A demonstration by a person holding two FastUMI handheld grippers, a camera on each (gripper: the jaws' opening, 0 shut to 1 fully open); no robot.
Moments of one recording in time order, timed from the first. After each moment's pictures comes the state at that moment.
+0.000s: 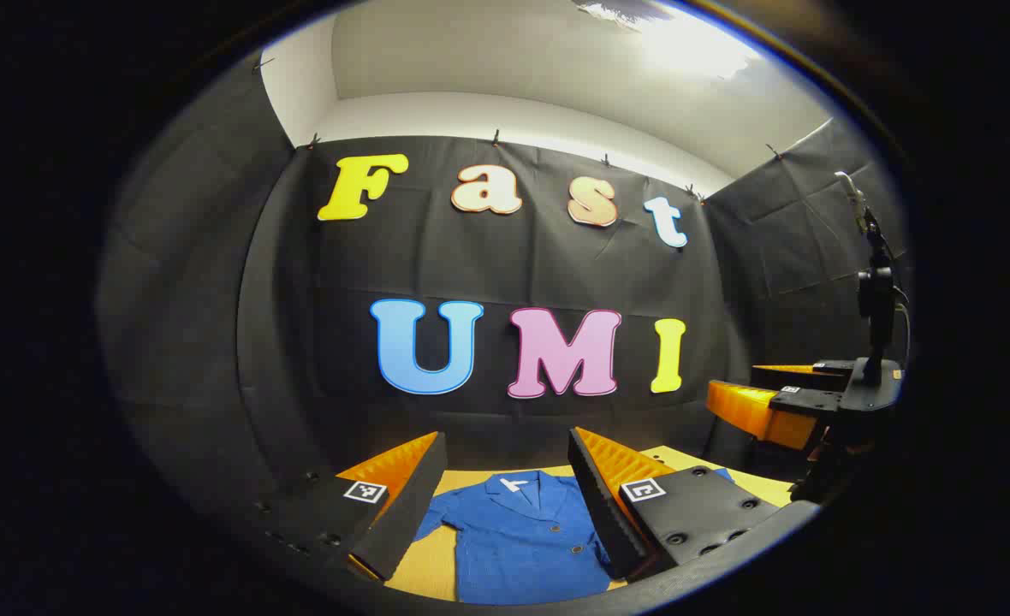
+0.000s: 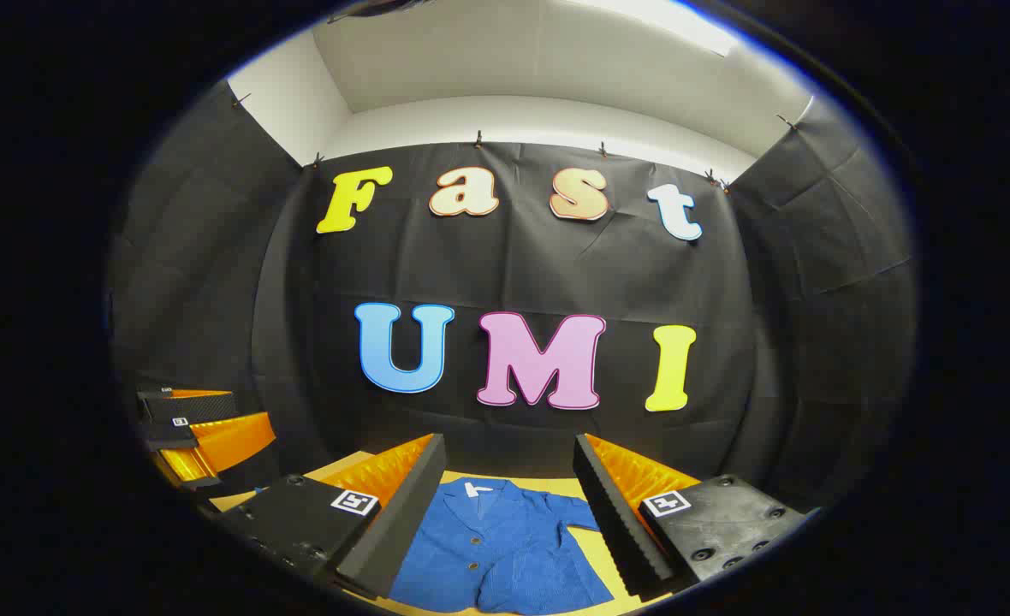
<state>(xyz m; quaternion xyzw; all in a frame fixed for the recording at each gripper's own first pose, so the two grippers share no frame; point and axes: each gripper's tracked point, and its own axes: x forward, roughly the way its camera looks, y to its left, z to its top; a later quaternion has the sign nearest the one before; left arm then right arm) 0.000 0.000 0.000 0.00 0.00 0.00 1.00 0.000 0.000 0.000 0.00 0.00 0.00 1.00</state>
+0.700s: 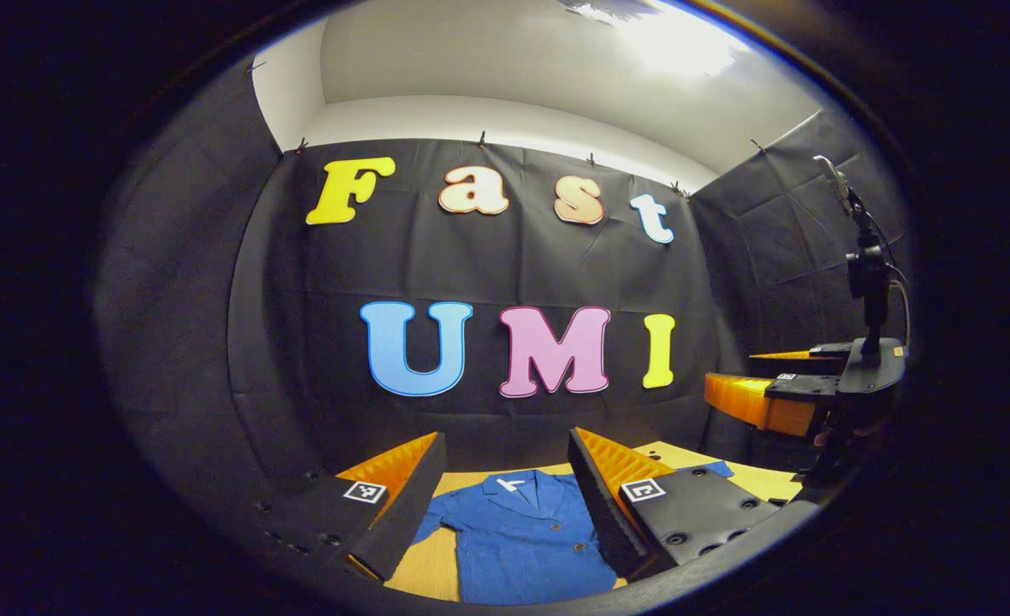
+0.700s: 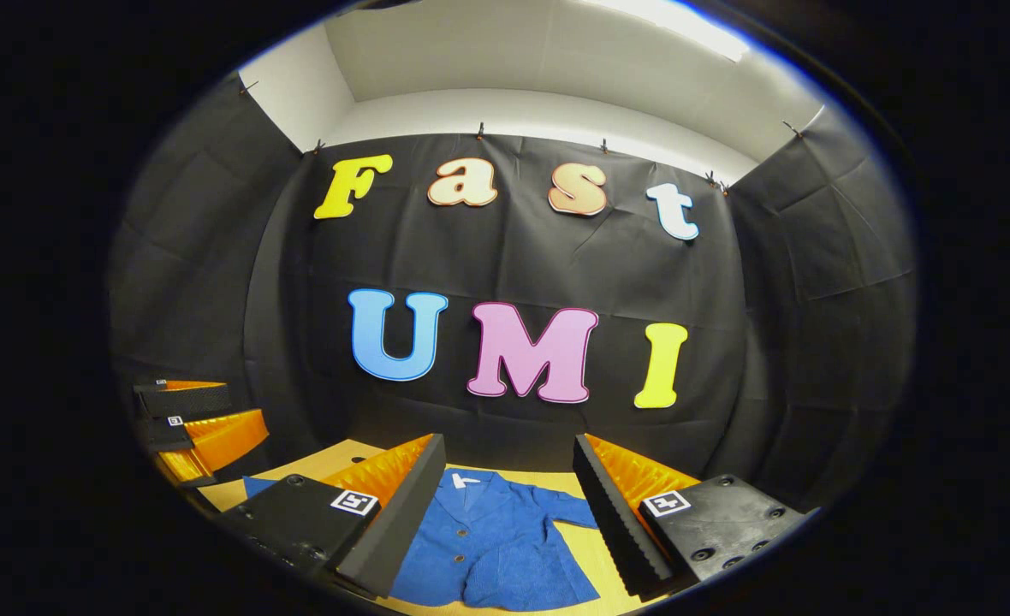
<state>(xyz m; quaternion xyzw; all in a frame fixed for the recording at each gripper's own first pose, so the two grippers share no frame) 0.008 0.008 -0.015 0.01 0.01 0.00 1.00 0.006 -0.013 -0.013 -0.02 0.02 -0.01 1.00</state>
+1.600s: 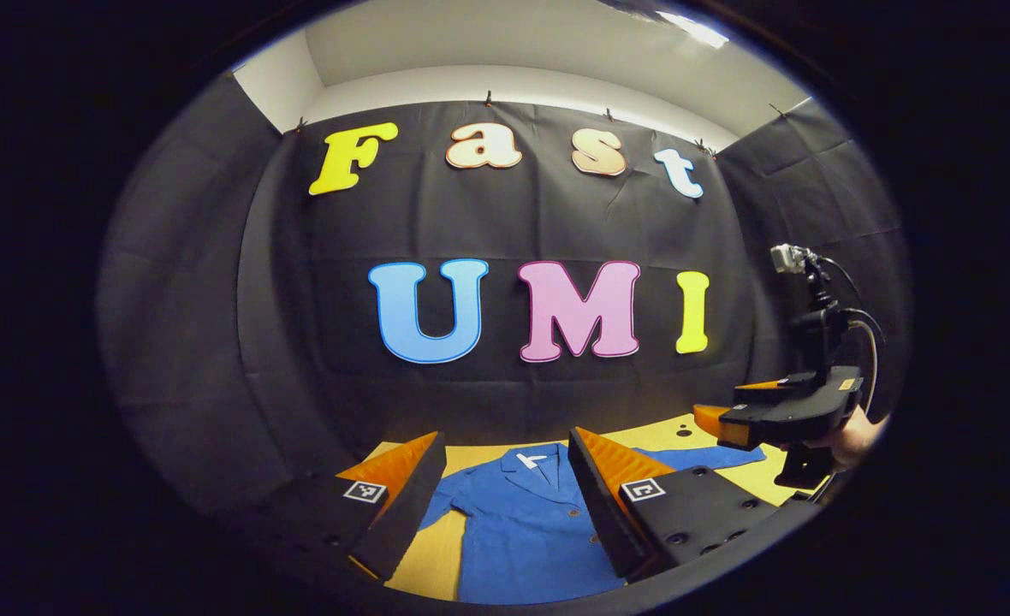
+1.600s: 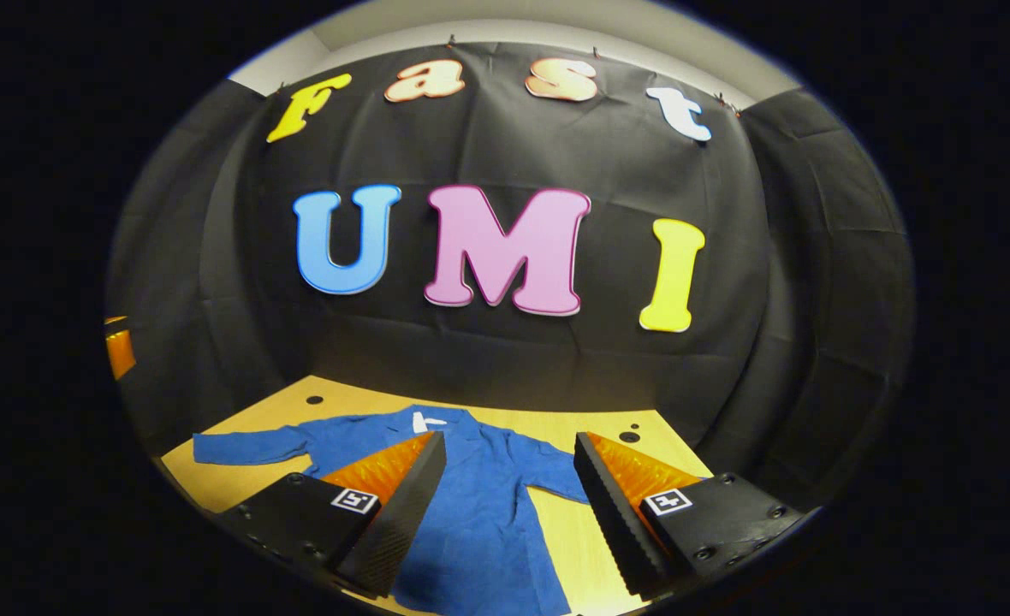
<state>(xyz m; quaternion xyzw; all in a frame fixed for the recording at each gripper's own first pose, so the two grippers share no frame) 0.070 -0.014 -0.050 0.01 0.08 0.05 1.00 0.142 -0.111 -0.173 -0.01 0.18 -0.02 0.98</state>
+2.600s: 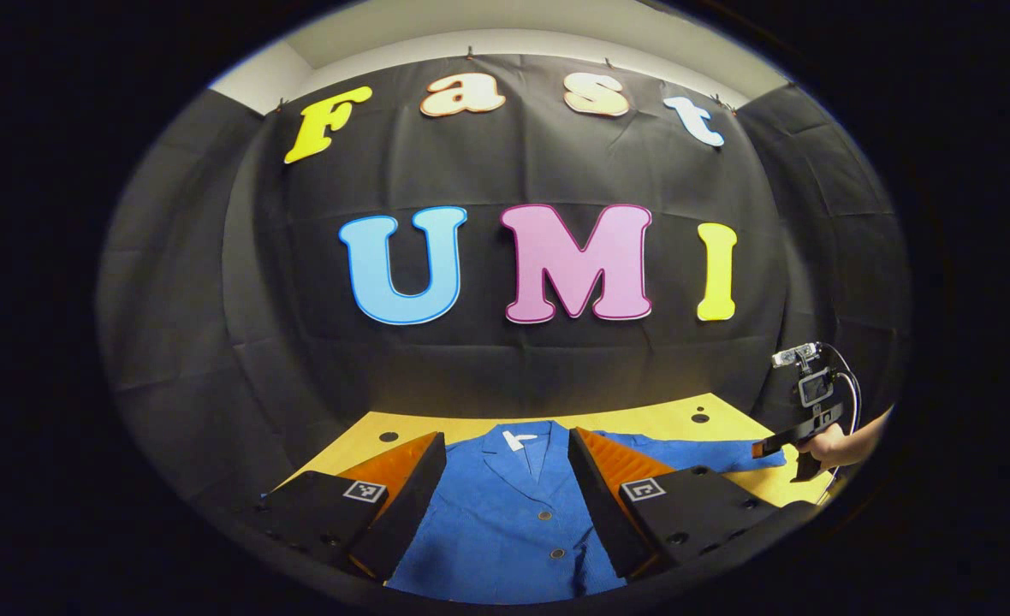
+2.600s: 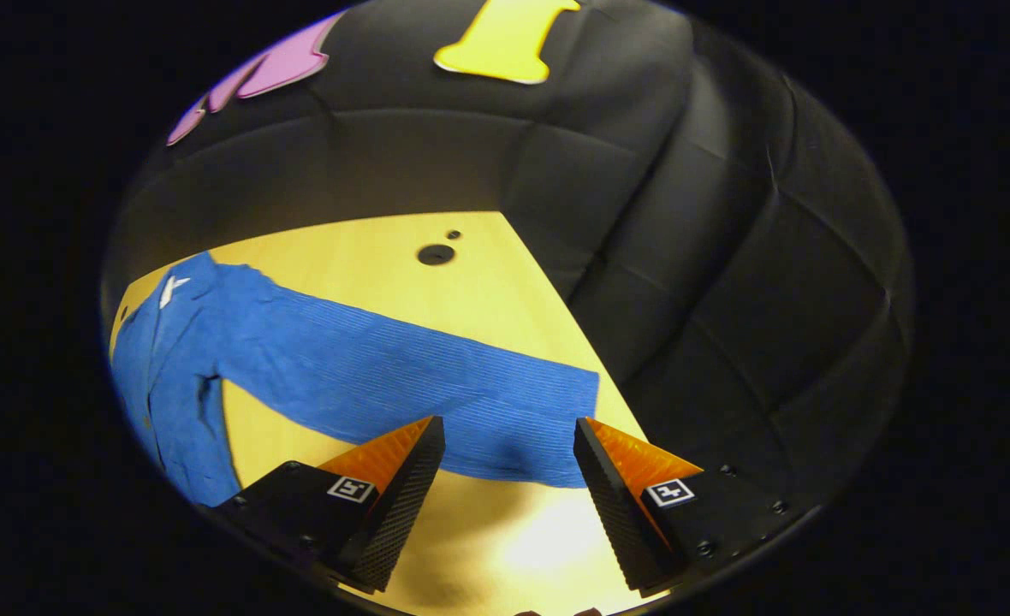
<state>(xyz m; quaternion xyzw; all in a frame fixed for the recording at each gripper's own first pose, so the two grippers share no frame) 0.181 -0.099 -0.095 0.02 0.15 0.10 0.98 0.170 -0.420 -0.455 -0.01 0.49 -0.24 0.84</state>
